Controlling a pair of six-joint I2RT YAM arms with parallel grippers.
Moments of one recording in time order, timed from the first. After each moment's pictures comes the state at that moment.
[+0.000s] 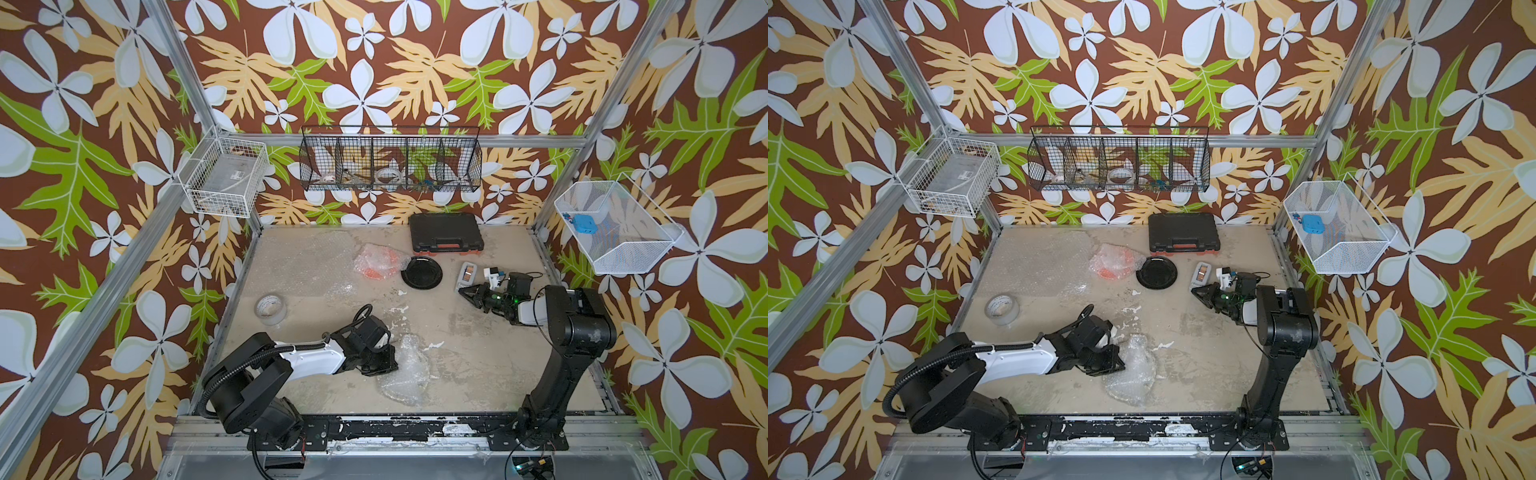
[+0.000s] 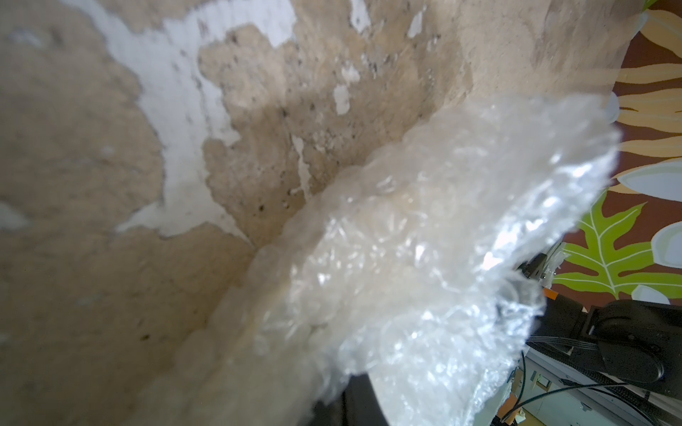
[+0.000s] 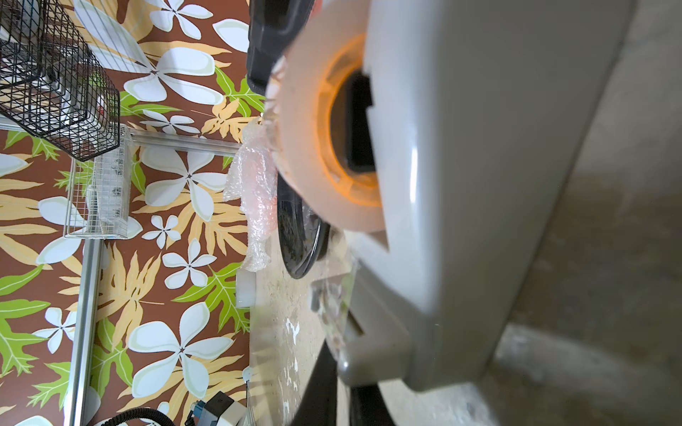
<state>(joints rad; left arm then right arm) -0.82 1.50 0.57 -0.07 0.37 -0.94 -0.11 1.96 0.76 0.56 -0.93 0.77</state>
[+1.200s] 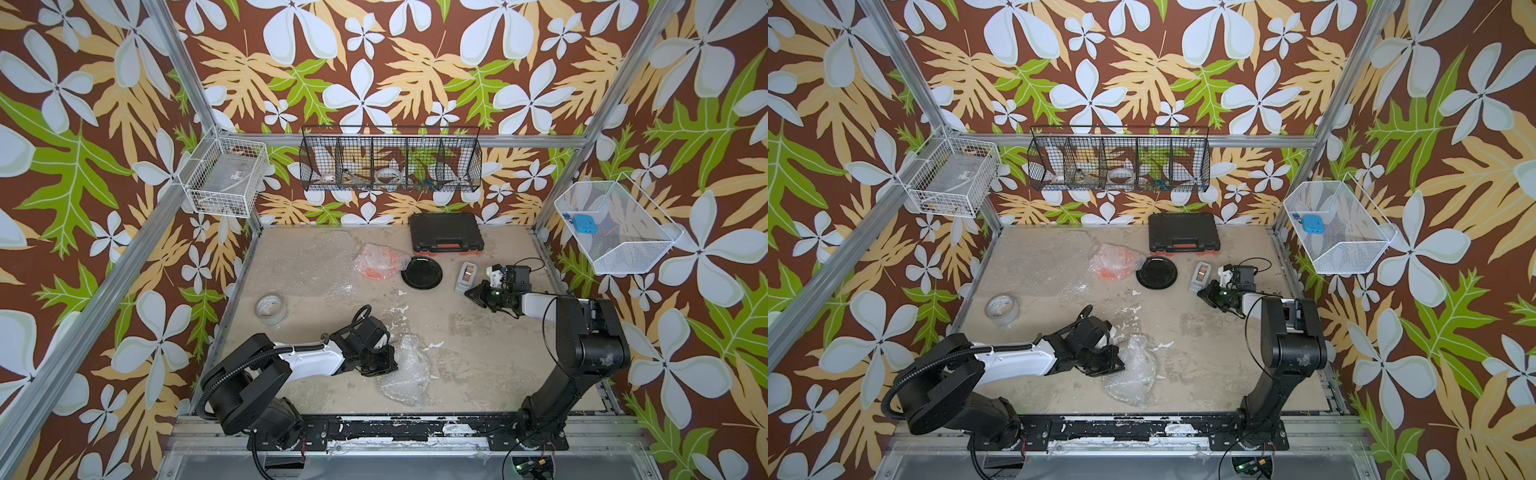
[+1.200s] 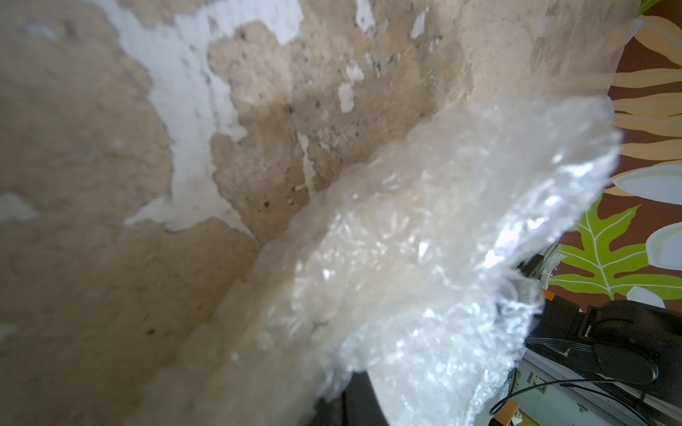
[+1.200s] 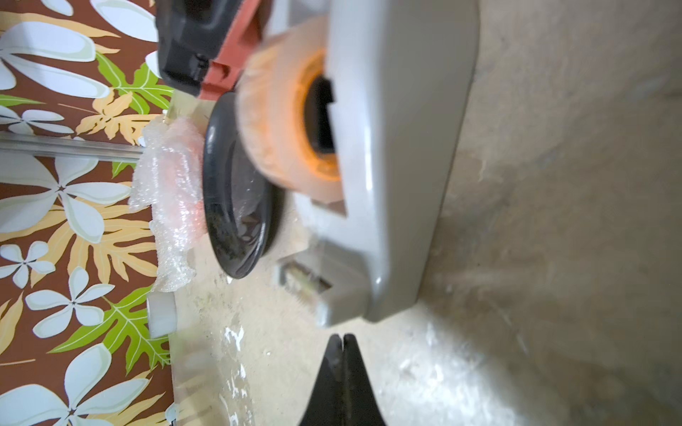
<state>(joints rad) -0.82 1.49 0.56 -0.05 0.37 -0.95 -0.06 1.74 0.84 0.04 -0.64 0.55</state>
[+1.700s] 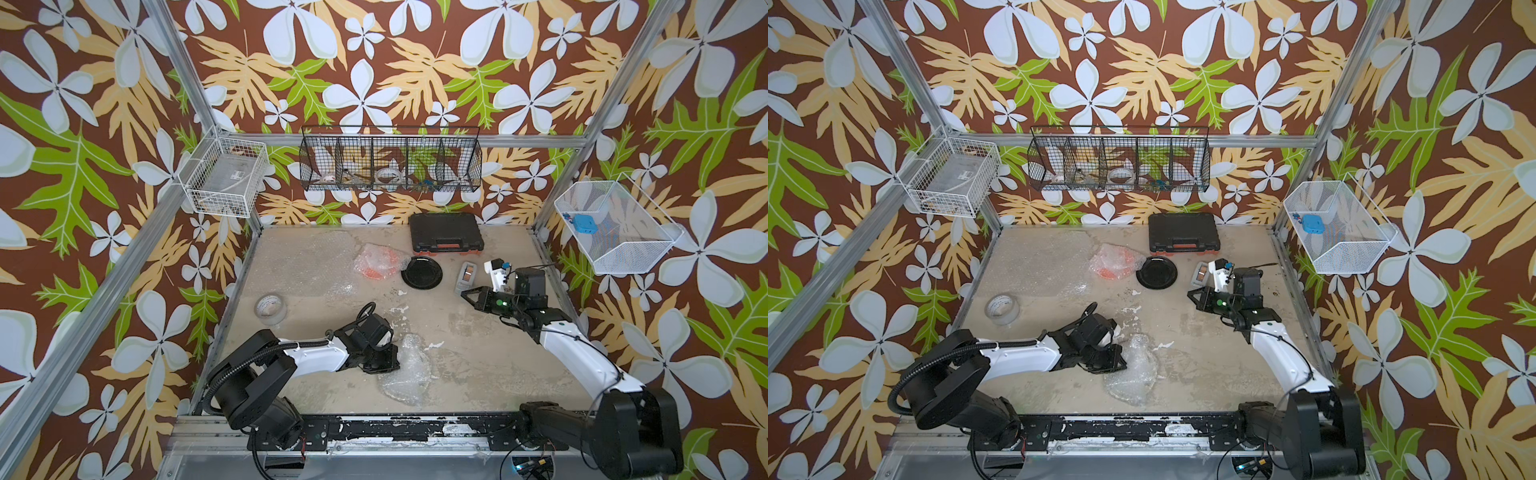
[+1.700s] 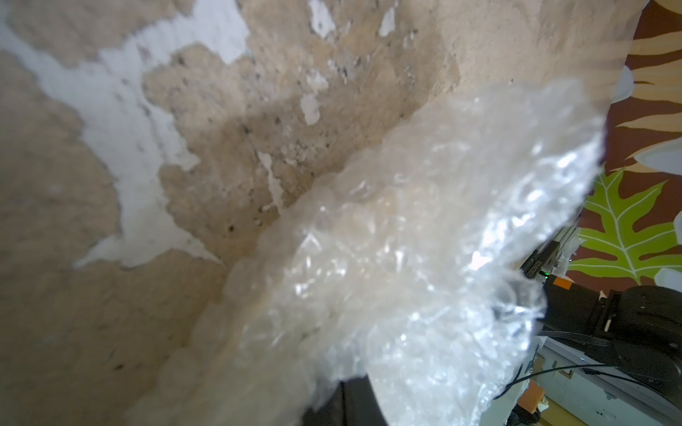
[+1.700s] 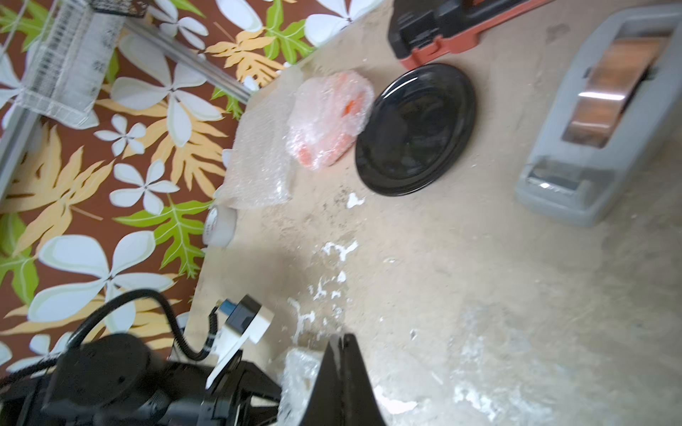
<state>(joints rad) -0.82 1.53 0.62 -0.10 0.37 -0.85 0.07 1.14 0.70 -0.21 -0.69 0.42</state>
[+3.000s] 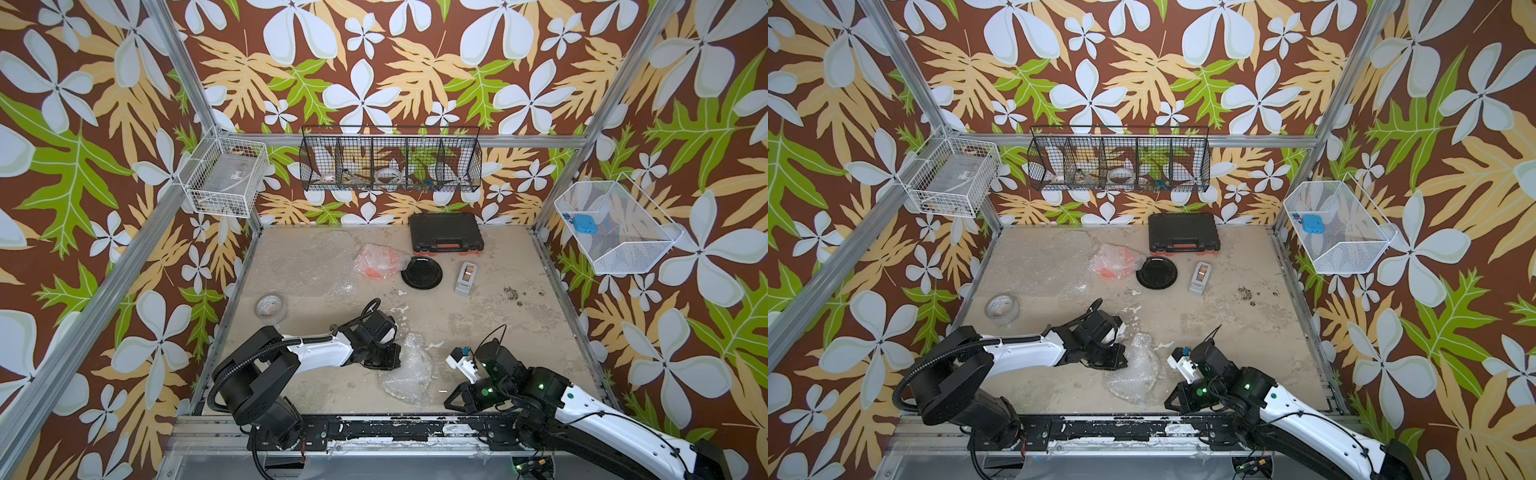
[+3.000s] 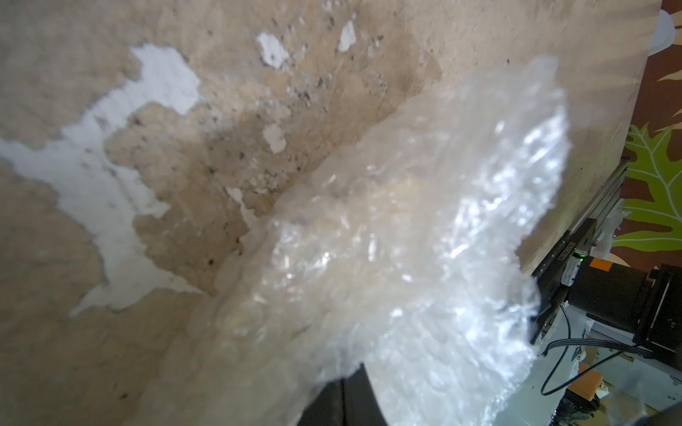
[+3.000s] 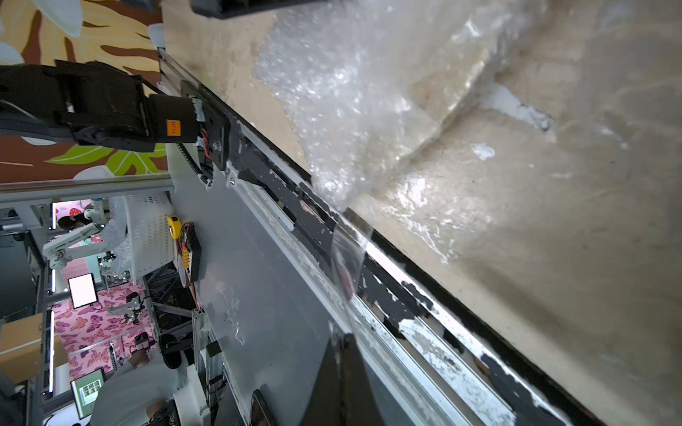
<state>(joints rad) -0.82 1.56 0.68 -0.17 0.35 -0.72 0.83 0.70 0.35 -0.62 -0.61 0.72</state>
